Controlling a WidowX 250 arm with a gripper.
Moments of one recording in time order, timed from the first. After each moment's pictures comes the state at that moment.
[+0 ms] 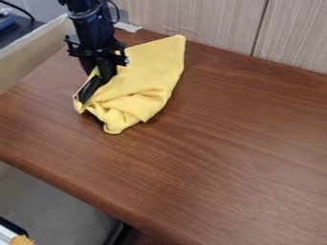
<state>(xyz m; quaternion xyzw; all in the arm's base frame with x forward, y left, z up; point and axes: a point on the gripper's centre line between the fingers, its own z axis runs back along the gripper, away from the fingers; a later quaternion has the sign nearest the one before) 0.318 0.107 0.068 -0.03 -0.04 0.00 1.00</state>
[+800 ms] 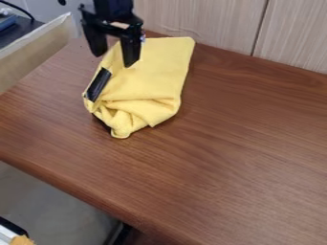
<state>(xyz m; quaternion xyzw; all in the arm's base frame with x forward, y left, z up) 0.334 0.080 0.113 0.00 -0.05 -0.05 1.00</state>
